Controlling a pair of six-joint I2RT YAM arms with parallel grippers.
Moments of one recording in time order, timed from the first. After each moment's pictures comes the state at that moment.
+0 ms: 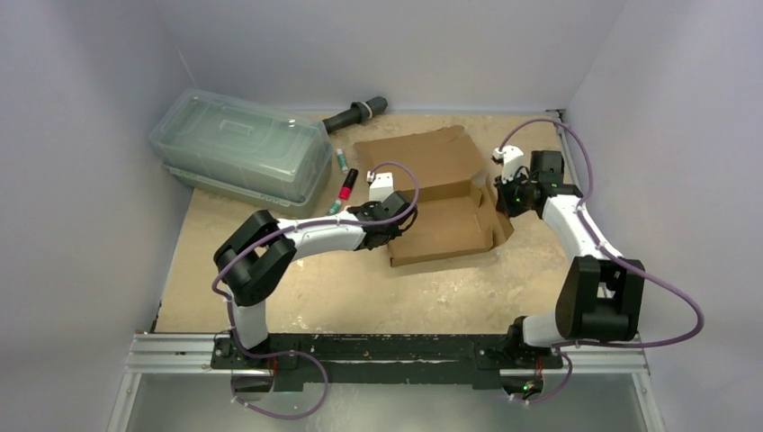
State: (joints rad) left arm -0.90 1.85 1.19 -0.28 -0.53 -0.83; right arm -0.08 1.42 0.99 -0.50 -0.35 -0.43
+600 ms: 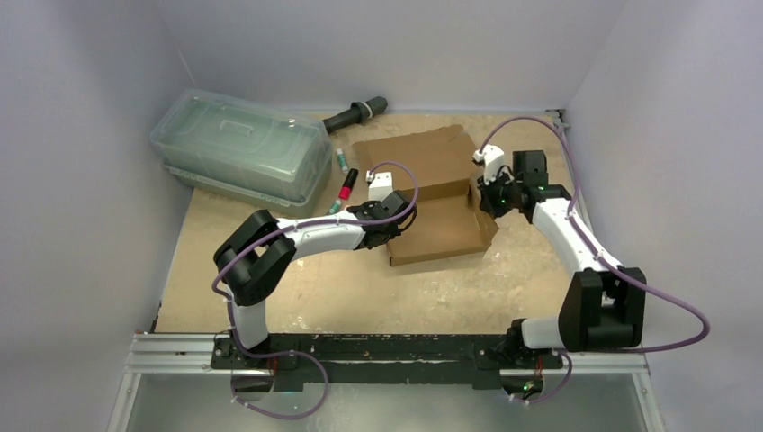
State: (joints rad) left arm -0.90 1.85 1.19 -0.28 -0.54 -0.83; right arm 0.04 1.38 0.99 -0.50 -0.34 -0.43
